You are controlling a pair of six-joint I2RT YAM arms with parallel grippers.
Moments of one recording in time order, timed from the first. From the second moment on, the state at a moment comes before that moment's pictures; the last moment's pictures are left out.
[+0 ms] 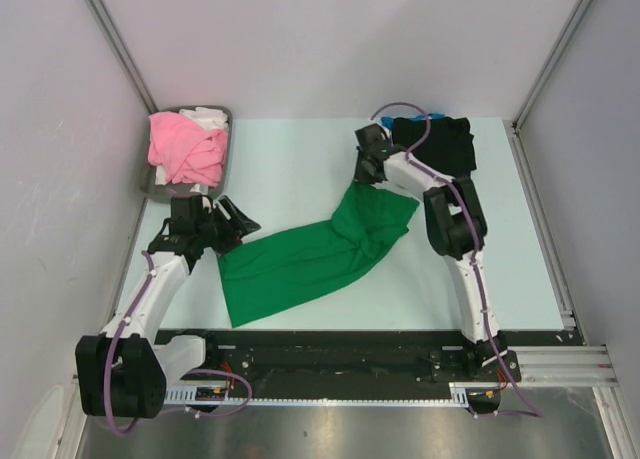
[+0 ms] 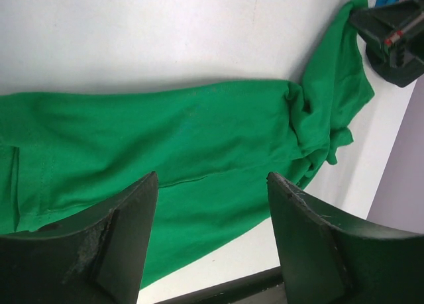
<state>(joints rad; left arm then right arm) -0.03 1.07 0.70 -0.40 0.30 -0.71 0.43 2.30 1.83 -0.41 0.12 0.52</state>
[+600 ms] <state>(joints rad) -0.02 1.11 0.70 -0.38 0.30 -0.72 0.44 2.71 2.45 -0.37 0.09 0.54</state>
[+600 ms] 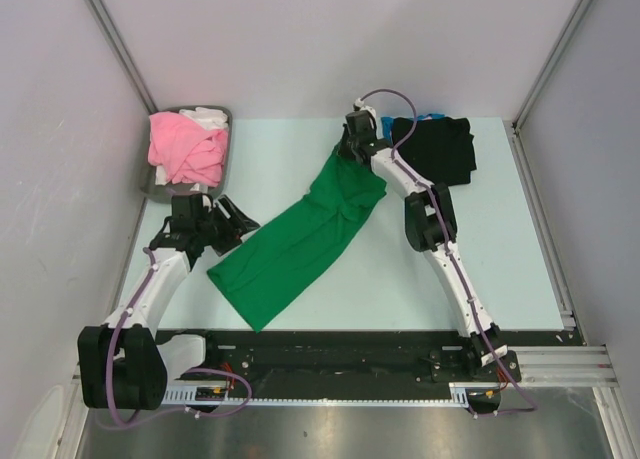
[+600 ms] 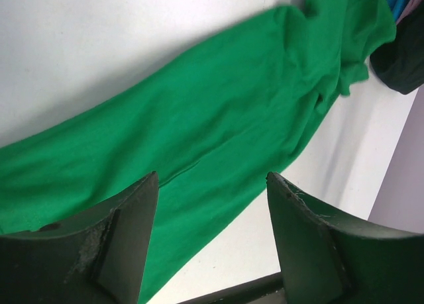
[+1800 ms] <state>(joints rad) 0.00 0.96 0.70 -0.48 0.22 -0.72 0.68 1.49 1.24 0.04 -0.06 0.60</state>
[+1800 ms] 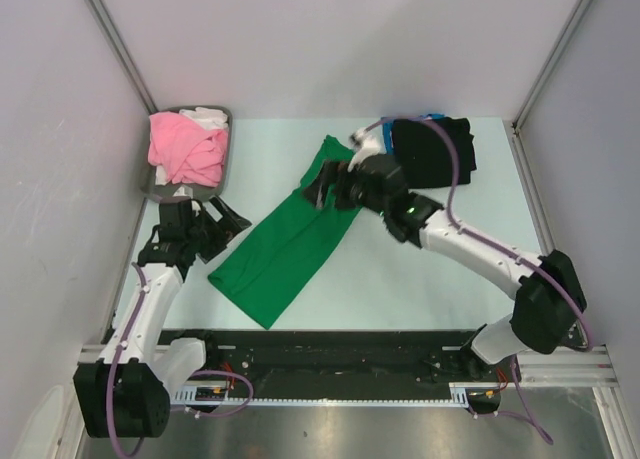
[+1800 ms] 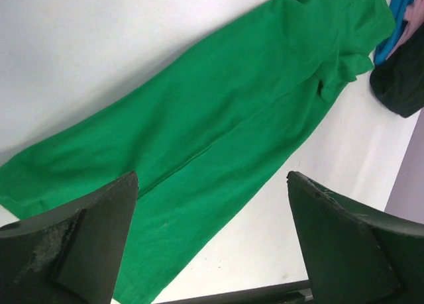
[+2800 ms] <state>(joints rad) 0.28 0.96 0.70 -0.63 0.30 -0.63 1.17 1.93 1.08 0.17 -0.24 1.10</state>
